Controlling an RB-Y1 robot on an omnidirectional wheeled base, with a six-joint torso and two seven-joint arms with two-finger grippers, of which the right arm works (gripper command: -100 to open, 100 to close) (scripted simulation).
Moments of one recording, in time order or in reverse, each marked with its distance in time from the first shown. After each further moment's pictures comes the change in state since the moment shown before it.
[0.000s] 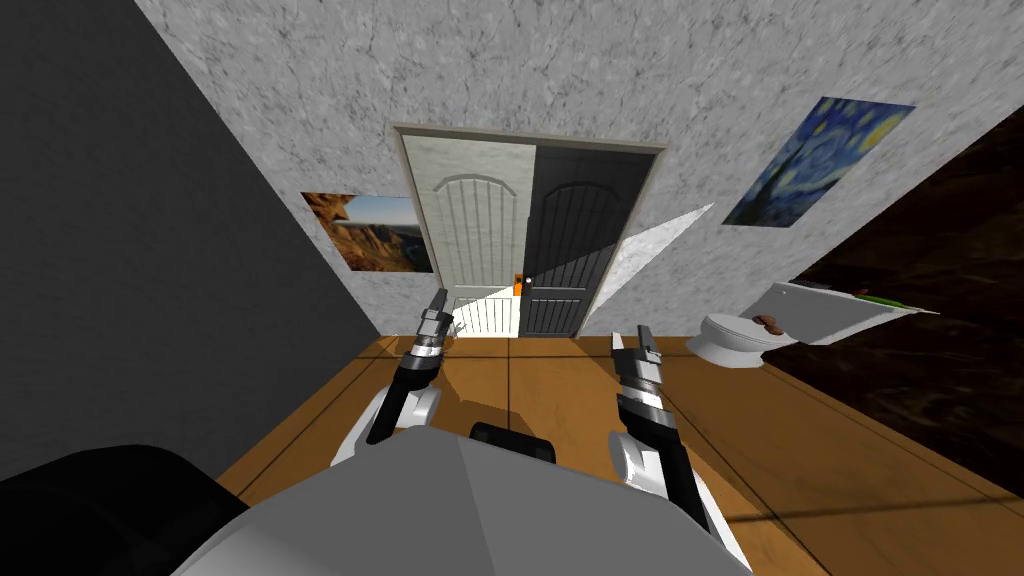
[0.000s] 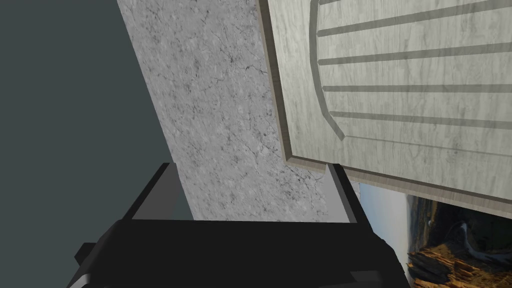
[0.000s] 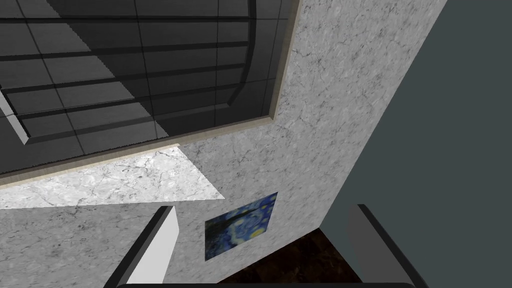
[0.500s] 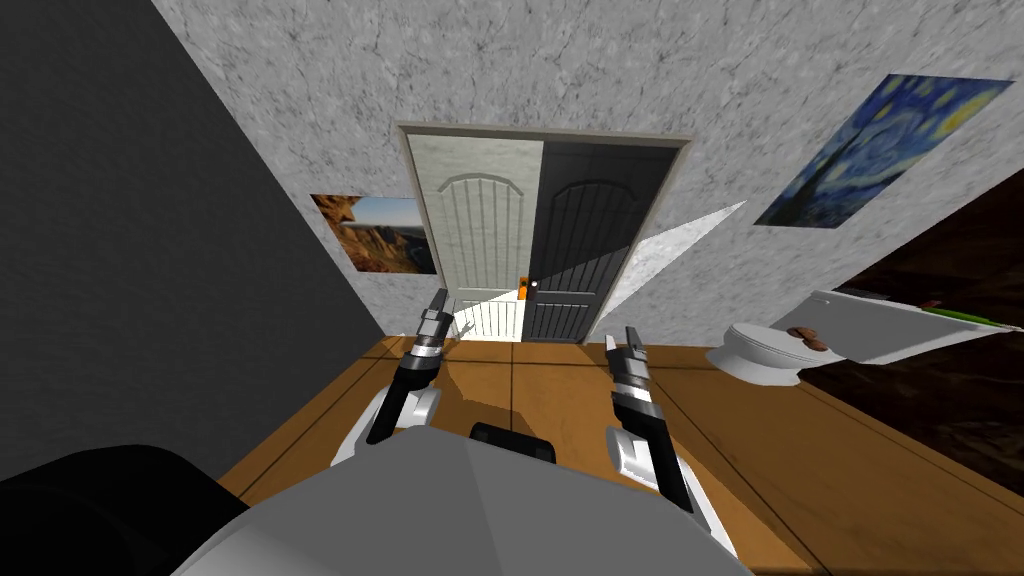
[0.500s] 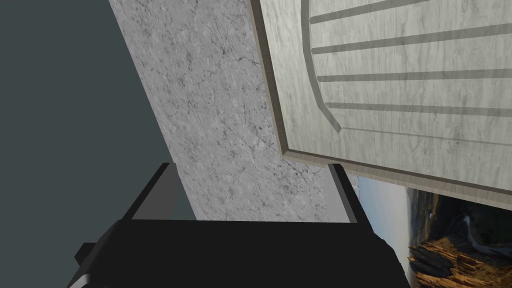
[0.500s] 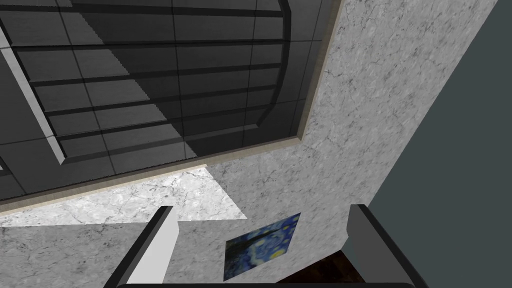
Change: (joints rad) arm -0.055 -0.014 -0.020 0.106 0.043 0.019 -0.032
